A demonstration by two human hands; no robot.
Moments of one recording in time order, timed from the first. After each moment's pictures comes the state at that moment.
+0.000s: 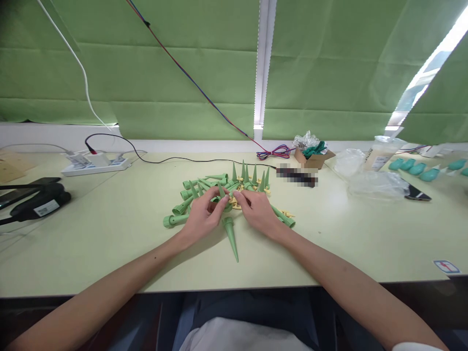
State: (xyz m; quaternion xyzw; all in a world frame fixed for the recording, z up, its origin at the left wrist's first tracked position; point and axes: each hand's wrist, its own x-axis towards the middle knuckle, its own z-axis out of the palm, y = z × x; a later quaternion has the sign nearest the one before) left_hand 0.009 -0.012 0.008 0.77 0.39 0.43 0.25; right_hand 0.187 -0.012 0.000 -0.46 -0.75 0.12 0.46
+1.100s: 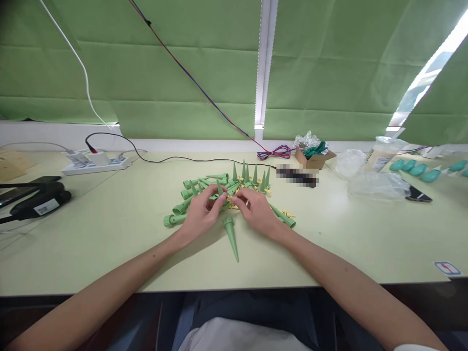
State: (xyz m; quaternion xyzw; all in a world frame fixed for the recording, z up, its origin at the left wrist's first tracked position) left_hand 0.006 -0.010 0.010 0.77 0.39 0.44 0.25; right_hand 0.187 -0.014 0.001 -0.41 -0.77 0.16 0.46
